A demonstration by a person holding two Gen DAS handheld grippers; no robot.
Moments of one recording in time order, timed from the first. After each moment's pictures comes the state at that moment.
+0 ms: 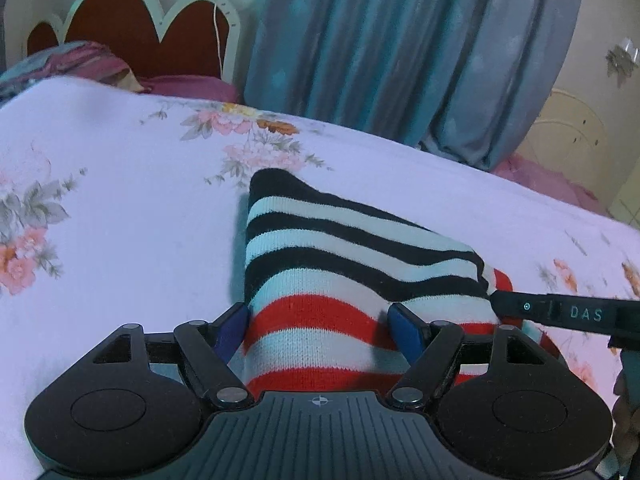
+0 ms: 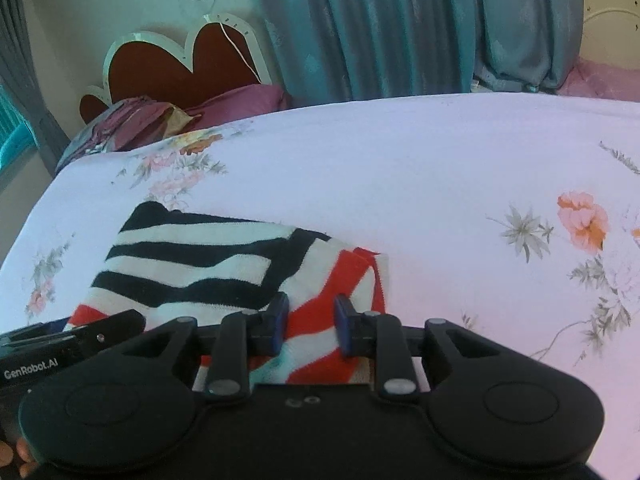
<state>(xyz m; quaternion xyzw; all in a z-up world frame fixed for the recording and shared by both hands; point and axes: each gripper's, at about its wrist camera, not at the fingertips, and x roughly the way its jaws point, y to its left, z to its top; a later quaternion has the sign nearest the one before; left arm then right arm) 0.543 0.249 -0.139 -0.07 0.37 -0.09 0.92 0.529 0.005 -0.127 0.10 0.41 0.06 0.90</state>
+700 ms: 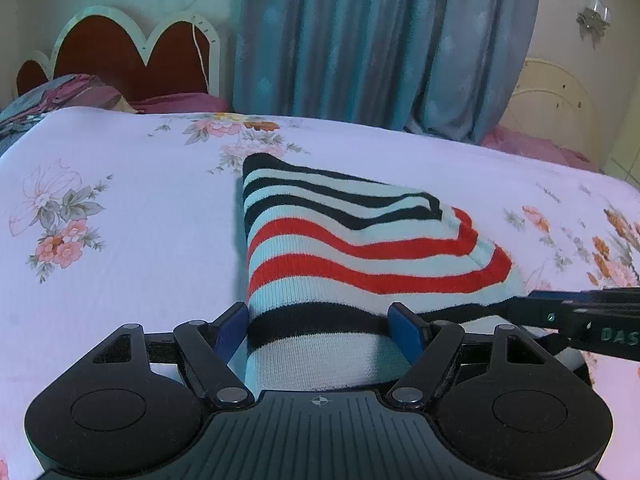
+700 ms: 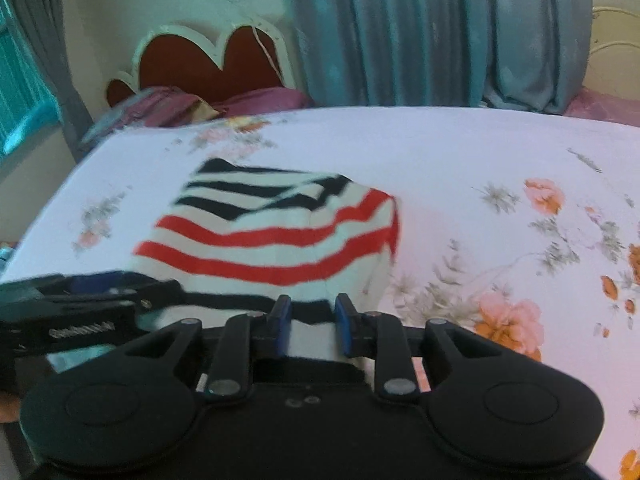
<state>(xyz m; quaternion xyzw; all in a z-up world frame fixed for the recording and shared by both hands) 0.466 0.251 -0.119 -0.01 0.37 -0.10 0.92 0.432 0.029 -0.098 0.06 0.40 0.07 0.91</state>
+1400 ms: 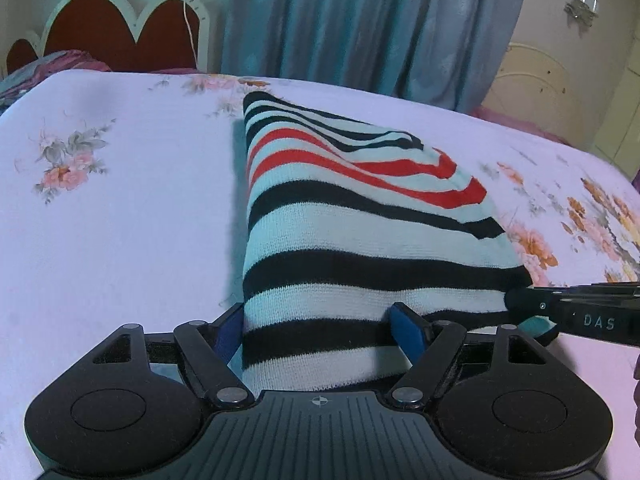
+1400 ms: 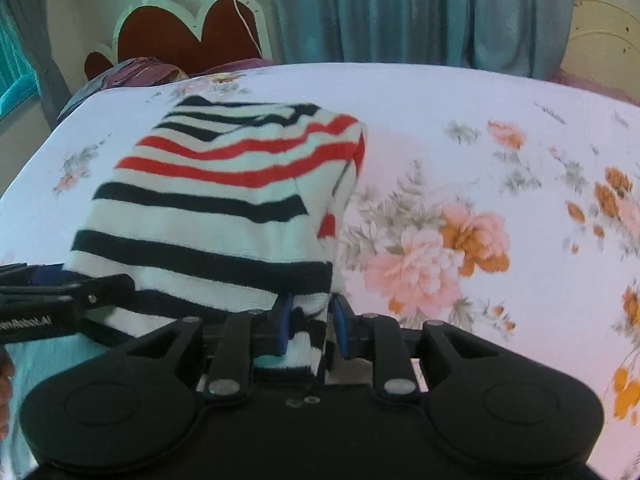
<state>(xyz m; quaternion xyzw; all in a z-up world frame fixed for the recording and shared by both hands) 0.410 0.268 -0.139 -0.02 0.39 -0.13 0.91 0.382 0.023 -0.130 0.05 0.42 0.04 0.90</state>
